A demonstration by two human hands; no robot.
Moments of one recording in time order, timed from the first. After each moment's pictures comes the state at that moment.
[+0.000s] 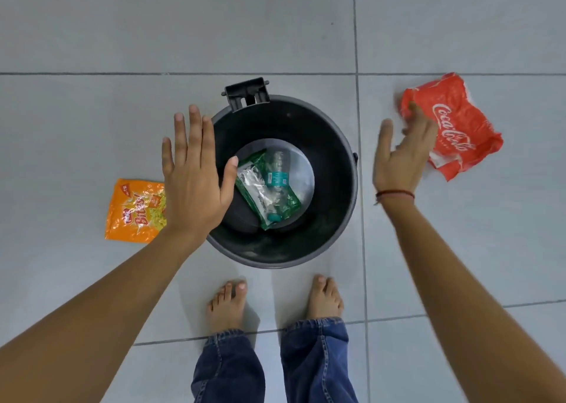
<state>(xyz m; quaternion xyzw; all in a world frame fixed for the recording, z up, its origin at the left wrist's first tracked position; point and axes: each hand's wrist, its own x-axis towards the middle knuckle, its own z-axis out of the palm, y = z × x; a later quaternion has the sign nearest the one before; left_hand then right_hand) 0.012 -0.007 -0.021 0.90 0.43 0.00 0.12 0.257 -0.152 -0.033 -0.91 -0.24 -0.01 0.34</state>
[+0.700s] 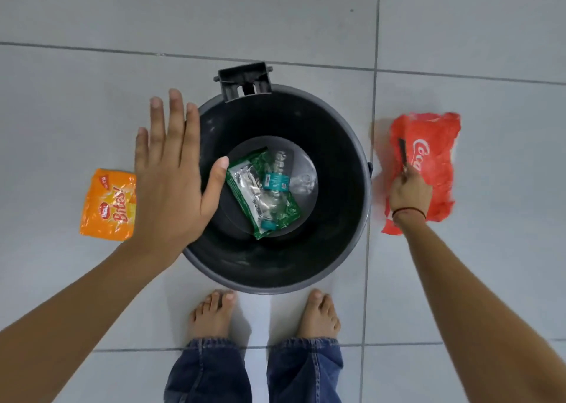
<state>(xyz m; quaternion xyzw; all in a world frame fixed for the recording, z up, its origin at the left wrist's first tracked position) 0.012 -0.008 -0.025 0.90 0.43 0.02 0.10 0.300 -0.201 -0.128 -0.97 -0.15 0.18 0.09</state>
